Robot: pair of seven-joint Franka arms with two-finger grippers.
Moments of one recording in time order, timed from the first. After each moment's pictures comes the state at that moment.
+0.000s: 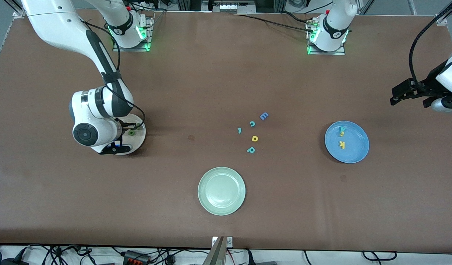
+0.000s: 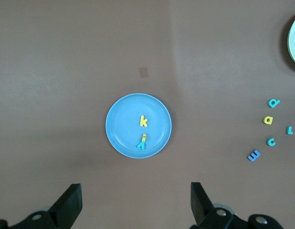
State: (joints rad) left arm 0.01 0.05 0.00 -1.58 -0.02 1.64 0.06; right arm 0.19 0.53 -0.01 -1.83 -0.04 1.95 0.10
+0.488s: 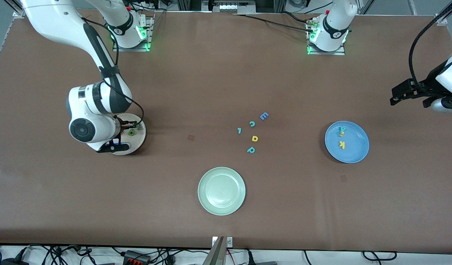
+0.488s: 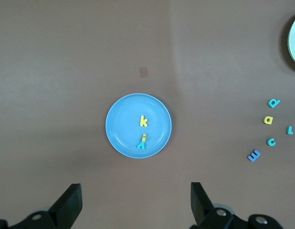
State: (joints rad) left arm 0.01 0.05 0.00 -1.58 -0.02 1.64 0.06; right arm 0.19 0.48 0.00 -1.77 -0.04 1.87 0.11
